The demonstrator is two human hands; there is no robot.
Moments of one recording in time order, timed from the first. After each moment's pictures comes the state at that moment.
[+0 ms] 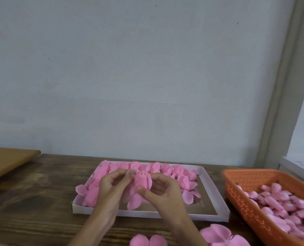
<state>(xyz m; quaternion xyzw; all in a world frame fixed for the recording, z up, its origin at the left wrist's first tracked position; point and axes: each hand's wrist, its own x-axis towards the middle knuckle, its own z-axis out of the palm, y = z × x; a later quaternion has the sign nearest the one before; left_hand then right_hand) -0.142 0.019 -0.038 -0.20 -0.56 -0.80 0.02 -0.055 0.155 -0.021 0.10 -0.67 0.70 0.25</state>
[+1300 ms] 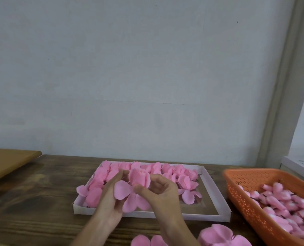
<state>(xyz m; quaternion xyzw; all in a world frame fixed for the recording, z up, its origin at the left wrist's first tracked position) -0.149 0.019 -0.050 -0.05 -0.45 -0.88 -0.12 -0.053 0.136 -0.019 0.02 -0.61 0.75 0.25</state>
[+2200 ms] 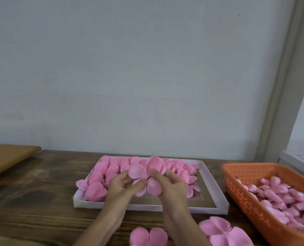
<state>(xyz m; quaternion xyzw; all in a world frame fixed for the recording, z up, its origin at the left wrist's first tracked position) -0.136 0.033 -0.059 -0.23 -0.57 -0.79 -0.07 -0.060 0.154 -0.028 -0.12 -0.53 0.80 0.25</state>
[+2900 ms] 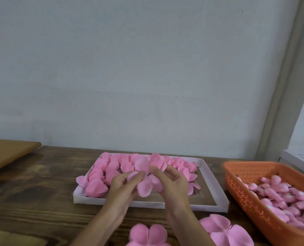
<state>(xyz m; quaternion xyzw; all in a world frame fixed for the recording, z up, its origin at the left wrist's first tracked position) -0.130 0.035 -0.058 -0.21 -0.56 -0.80 -0.10 -0.059 0.160 -0.027 -0.09 -0.59 0.76 0.26</state>
